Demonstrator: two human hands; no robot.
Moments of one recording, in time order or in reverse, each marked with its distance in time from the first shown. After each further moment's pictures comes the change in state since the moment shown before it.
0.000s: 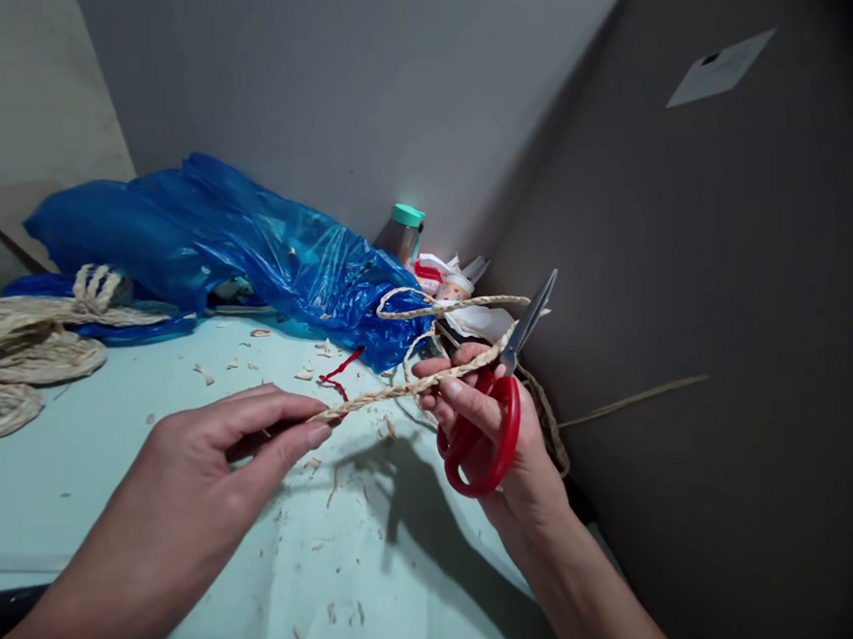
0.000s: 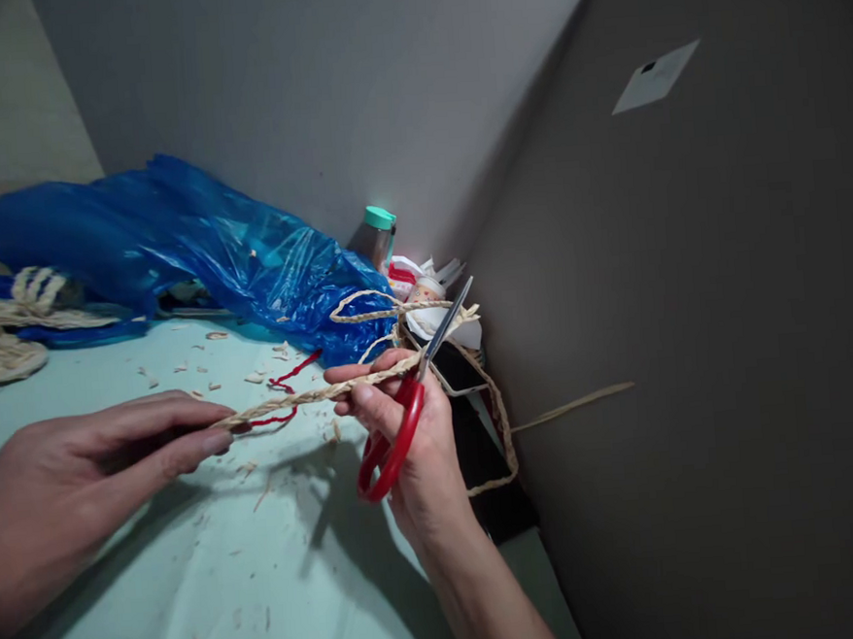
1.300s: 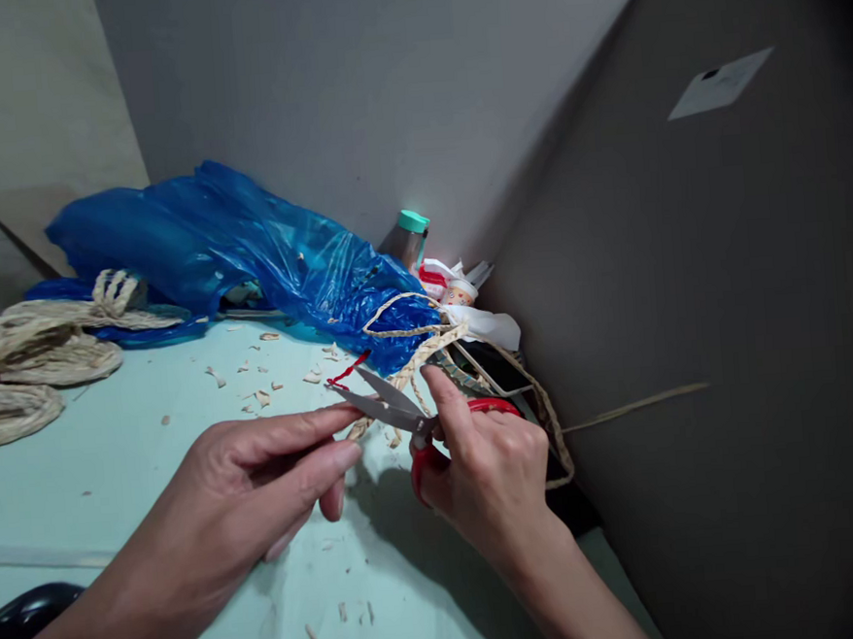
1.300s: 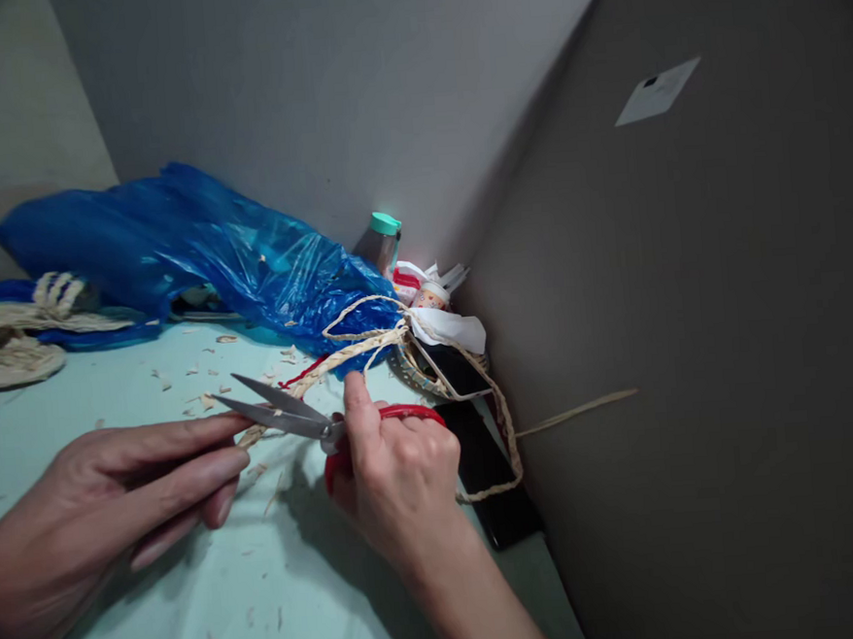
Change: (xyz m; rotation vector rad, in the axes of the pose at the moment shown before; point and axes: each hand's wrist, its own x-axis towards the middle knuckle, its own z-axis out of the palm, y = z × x) left_hand -0.006 0.011 0.001 -0.507 -0.372 -0.294; right_hand -0.008 0.010 -0.008 -1.874 -0.010 -1.058
